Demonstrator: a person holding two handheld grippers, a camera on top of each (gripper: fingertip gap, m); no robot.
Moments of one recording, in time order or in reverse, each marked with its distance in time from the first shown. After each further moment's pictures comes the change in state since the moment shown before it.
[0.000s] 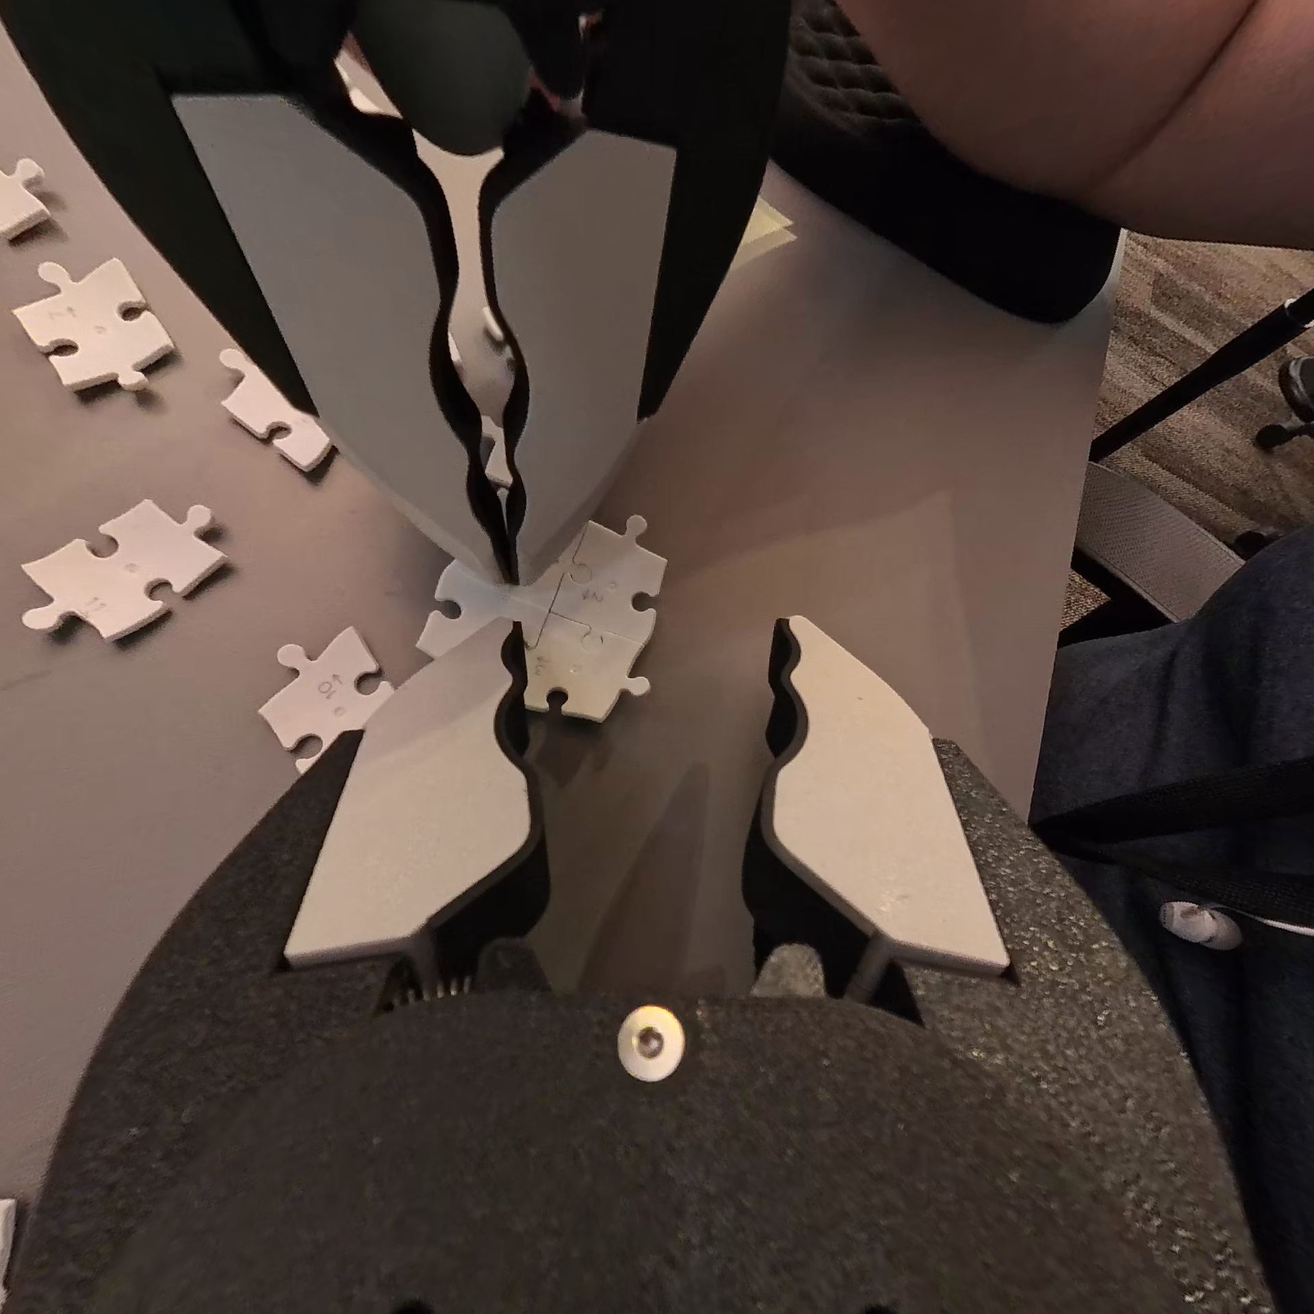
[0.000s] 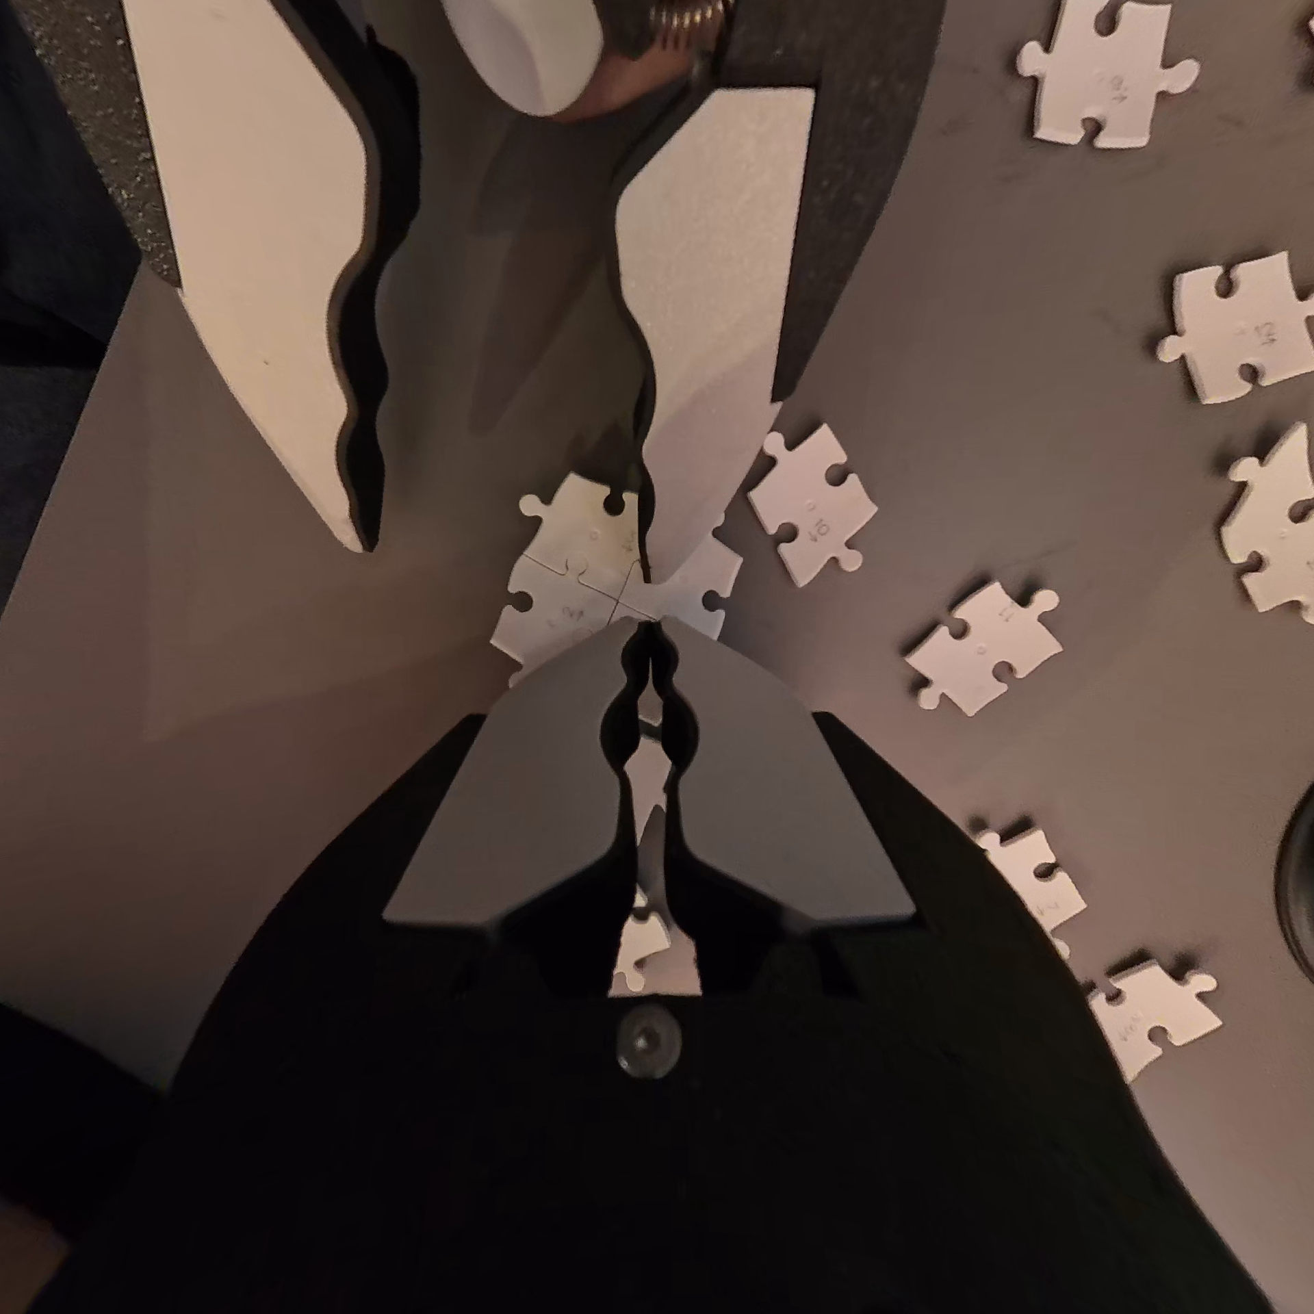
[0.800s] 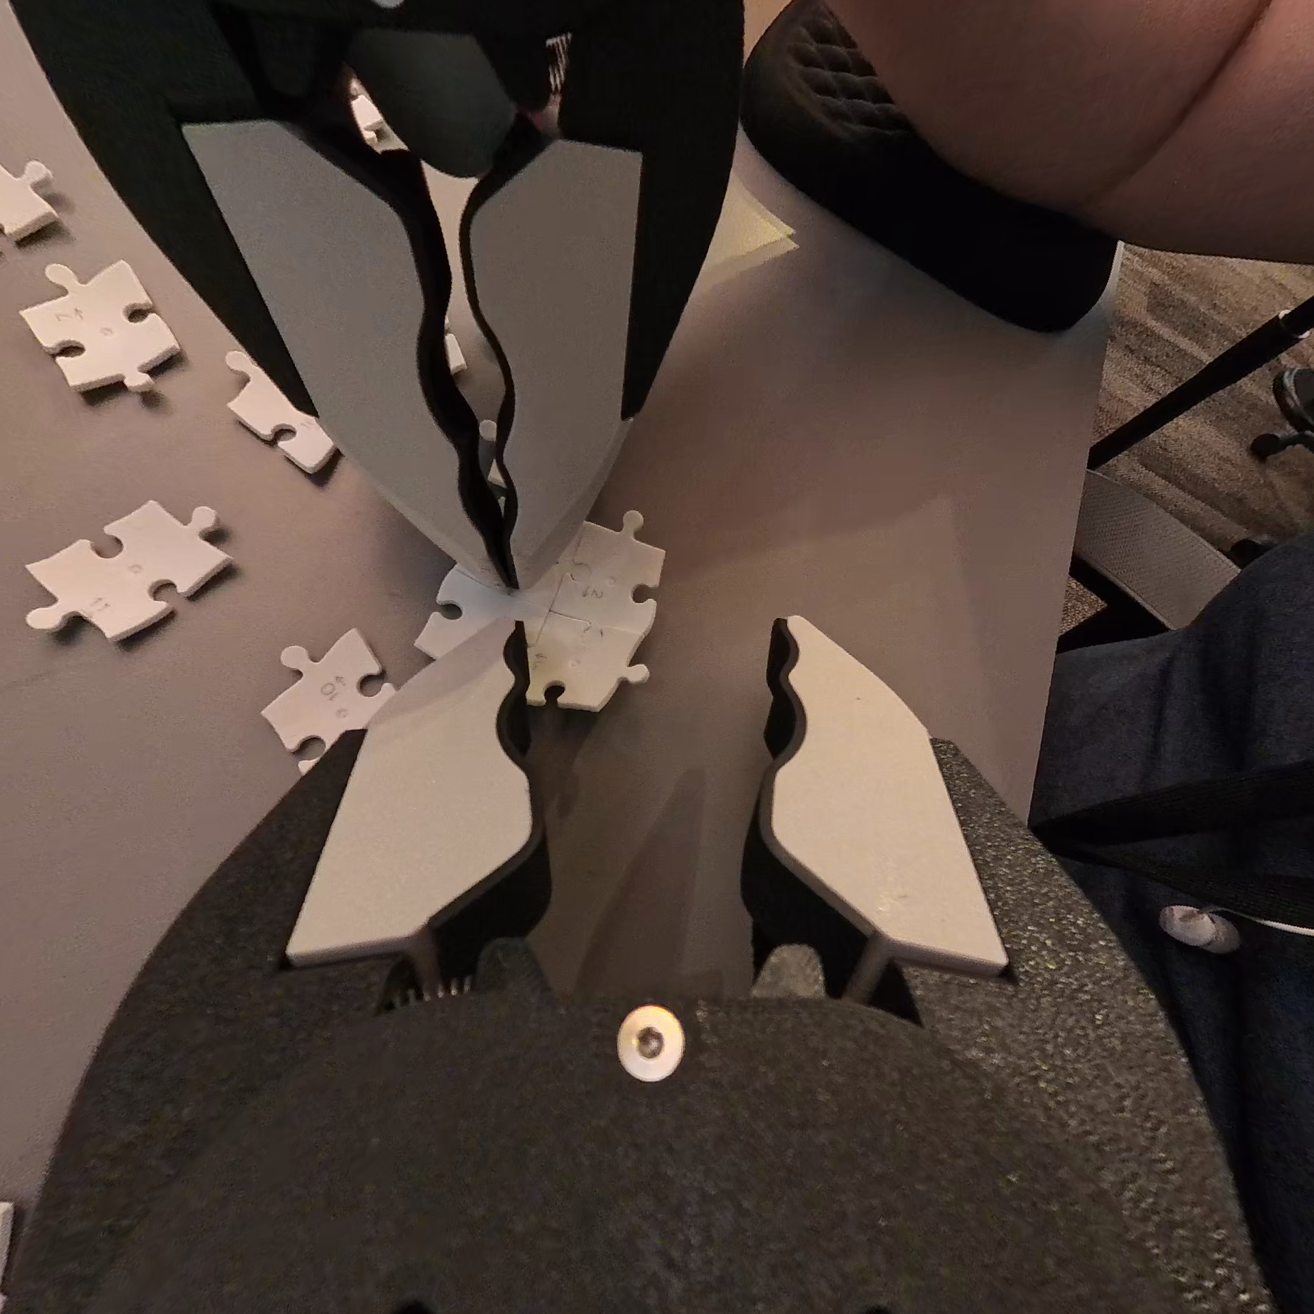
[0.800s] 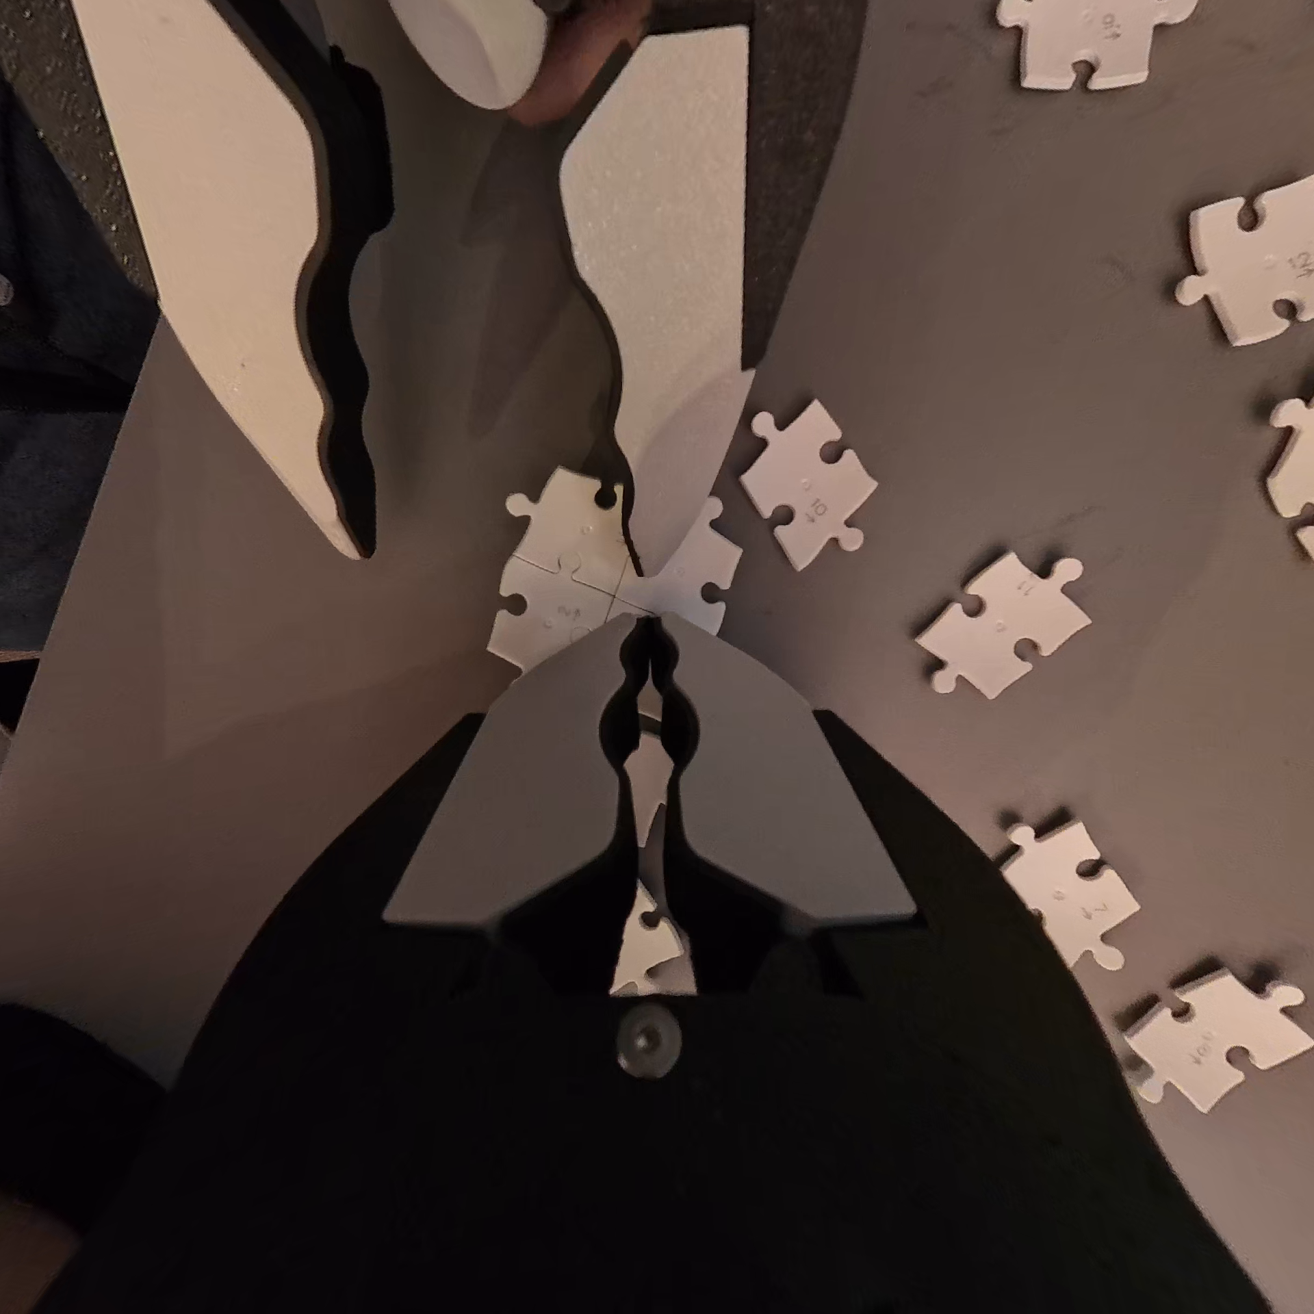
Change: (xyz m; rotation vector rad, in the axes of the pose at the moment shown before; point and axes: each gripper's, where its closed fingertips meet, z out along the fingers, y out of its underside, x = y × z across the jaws) left arm -0.001 -0.001 0.000 0.008 0.000 -0.008; right arm 0.001 0.003 0.002 0.038 -0.043 0.074
